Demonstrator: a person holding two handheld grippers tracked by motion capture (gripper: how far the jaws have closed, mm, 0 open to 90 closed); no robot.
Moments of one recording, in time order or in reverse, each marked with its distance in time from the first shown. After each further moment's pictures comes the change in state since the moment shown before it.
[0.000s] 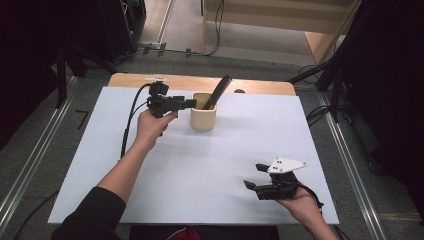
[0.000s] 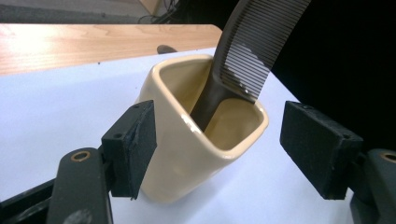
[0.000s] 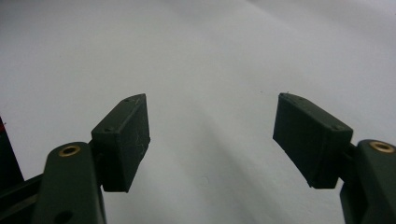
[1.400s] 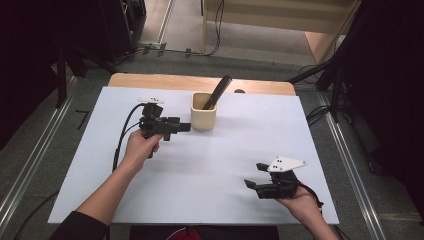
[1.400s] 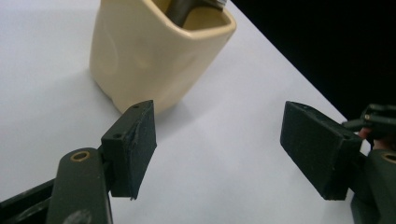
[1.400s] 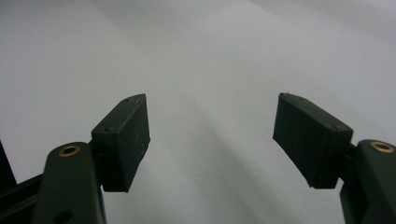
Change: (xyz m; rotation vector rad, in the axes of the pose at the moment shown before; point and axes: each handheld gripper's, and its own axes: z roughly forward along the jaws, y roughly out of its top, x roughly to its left) left arm -0.016 -0.053 -0.026 0.105 -0.047 0.026; right arm -0.003 0.000 0.001 0.012 -0.013 0.015
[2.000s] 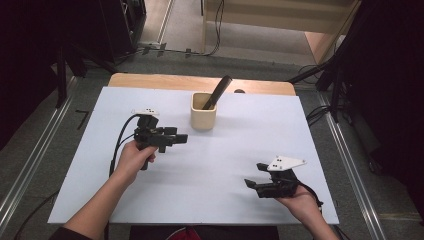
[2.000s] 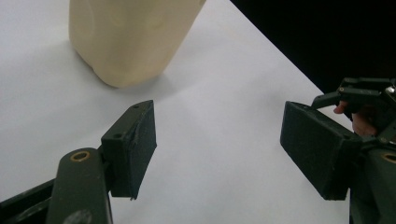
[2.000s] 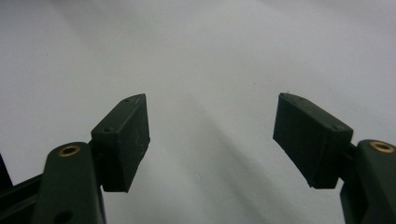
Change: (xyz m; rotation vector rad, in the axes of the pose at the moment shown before) left arm -0.013 -0.027 -0.016 0.001 -0.030 0.017; right arm -0.003 -0.001 0.002 0.014 0.002 0.019
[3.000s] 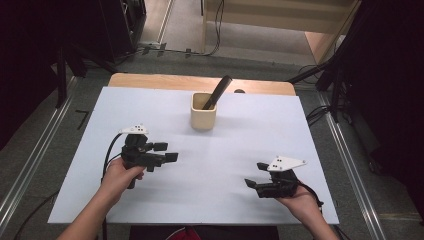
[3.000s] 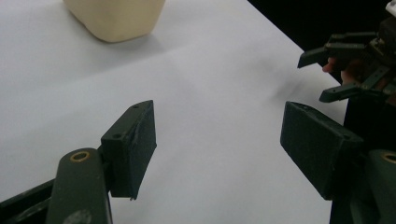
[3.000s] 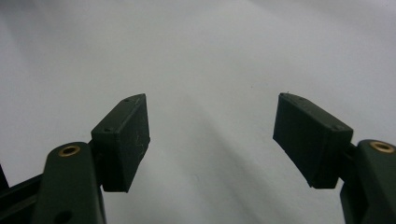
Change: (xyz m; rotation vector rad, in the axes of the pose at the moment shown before) left arm -0.019 -0.041 -0.032 0.028 0.012 0.042; right arm 0.001 0.001 -0.001 -0.006 -0.010 -0.023
